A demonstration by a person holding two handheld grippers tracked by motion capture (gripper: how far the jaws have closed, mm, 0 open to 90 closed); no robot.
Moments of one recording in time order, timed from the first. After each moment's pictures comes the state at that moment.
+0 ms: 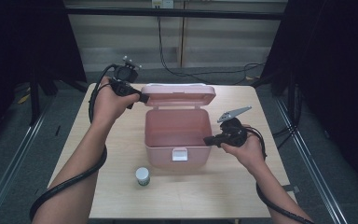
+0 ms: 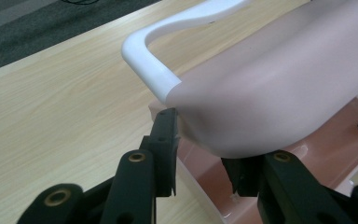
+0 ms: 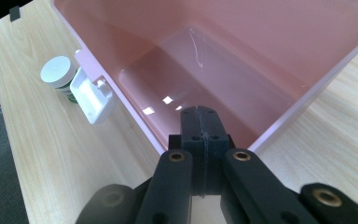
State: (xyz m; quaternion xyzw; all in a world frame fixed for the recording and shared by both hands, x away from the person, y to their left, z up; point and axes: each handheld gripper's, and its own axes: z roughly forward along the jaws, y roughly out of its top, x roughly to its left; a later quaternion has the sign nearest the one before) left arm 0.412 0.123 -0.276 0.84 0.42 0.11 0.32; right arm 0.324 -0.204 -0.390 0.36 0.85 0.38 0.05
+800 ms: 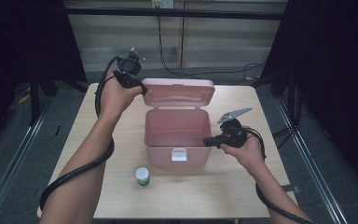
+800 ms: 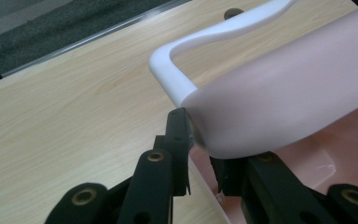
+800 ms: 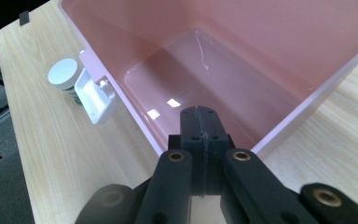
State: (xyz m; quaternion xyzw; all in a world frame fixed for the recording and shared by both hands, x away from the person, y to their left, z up) left arm 0.430 0.111 -0.266 0.84 0.45 0.14 0.28; right arm 0.323 -0.204 -0.393 0.35 0.85 0.39 0.04
